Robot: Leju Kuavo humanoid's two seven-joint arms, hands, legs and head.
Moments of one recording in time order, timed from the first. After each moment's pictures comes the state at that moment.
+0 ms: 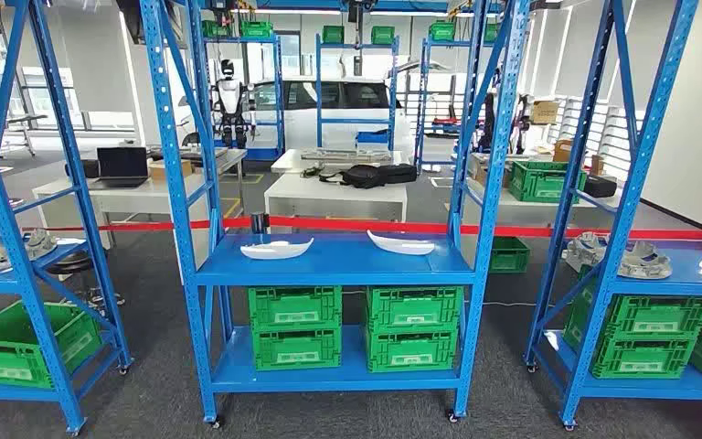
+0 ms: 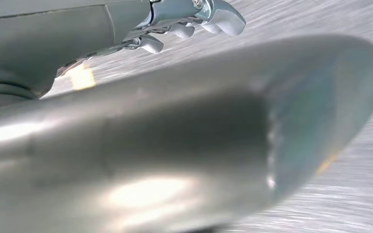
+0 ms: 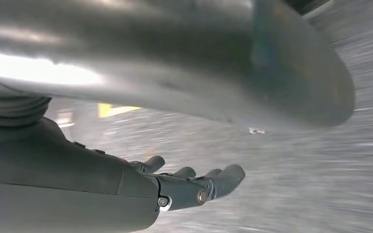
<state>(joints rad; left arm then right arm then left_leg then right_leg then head) 0.03 -0.01 0.00 -0.55 0.00 0.00 0.00 0.30 0.00 0.00 -0.26 0.00 0.00 0.00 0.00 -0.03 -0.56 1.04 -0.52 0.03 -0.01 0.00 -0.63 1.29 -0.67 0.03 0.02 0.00</state>
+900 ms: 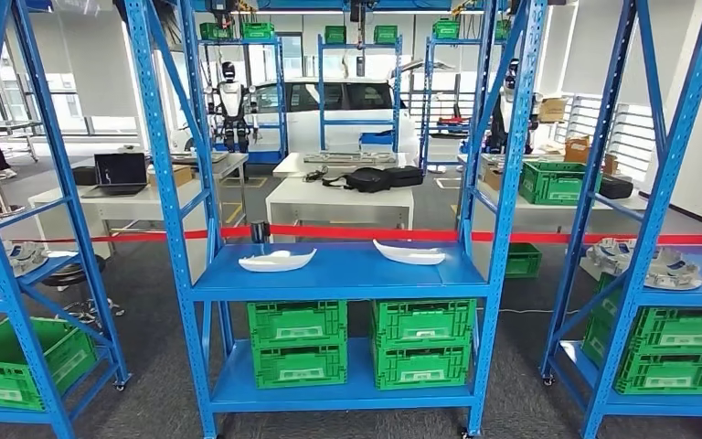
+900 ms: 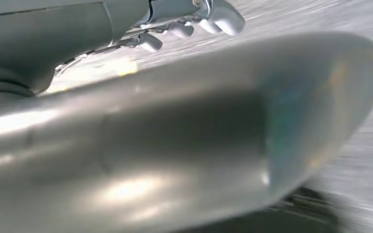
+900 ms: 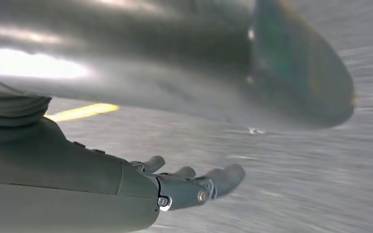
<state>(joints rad) 0.15 0.00 0.00 -0.40 0.00 0.00 0.00 0.19 0.01 0.00 -0.40 0.00 0.00 0.00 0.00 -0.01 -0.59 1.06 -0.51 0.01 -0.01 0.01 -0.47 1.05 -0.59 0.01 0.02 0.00</state>
